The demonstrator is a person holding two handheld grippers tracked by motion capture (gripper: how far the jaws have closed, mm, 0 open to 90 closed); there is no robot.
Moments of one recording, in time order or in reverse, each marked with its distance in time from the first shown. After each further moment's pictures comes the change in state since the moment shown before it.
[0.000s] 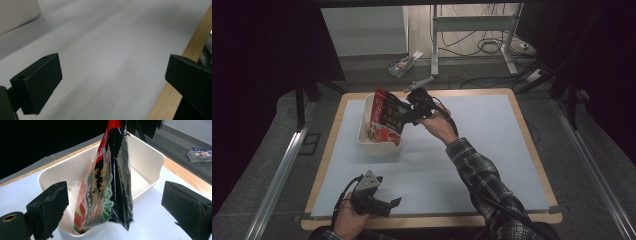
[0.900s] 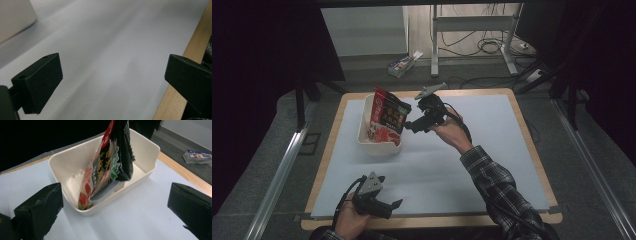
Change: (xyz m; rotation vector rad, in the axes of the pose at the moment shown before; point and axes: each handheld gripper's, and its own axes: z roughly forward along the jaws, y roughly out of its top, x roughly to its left) left arm -0.002 -0.002 0.005 0.008 0.014 0.095; right arm 0.008 -0.021 -0.039 -0.005 -0.012 -0.049
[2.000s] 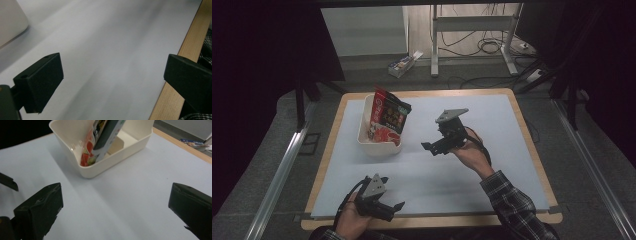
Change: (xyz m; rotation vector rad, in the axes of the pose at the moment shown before) left arm -0.007 0.003 0.002 0.012 -0.005 0.067; right arm 0.014 -0.073 -0.037 0.018 -0.046 0.026
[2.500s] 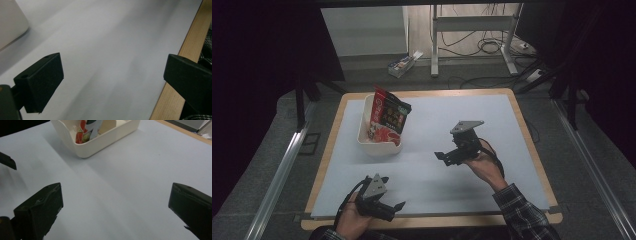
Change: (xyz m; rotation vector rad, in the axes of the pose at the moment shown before) left arm -0.002 0.001 0.000 -0.003 0.007 0.007; right arm -0.001 -0.041 -0.026 0.019 -0.037 0.049
